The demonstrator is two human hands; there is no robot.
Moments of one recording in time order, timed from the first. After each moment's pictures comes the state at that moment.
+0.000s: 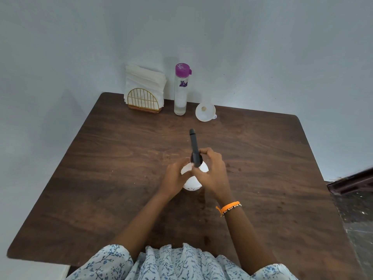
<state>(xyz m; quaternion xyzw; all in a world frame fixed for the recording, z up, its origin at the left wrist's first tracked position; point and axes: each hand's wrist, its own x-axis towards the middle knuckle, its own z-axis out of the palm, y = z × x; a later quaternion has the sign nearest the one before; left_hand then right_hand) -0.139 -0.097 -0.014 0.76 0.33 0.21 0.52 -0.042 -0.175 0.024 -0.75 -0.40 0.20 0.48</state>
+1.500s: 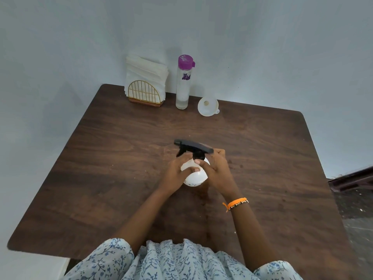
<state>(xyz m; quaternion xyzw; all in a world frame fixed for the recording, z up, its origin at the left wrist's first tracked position) -0.140 -0.093 -0.032 0.72 0.36 0.18 0.56 -0.026 -0.180 0.007 -0.74 -0.41 0.27 0.45</state>
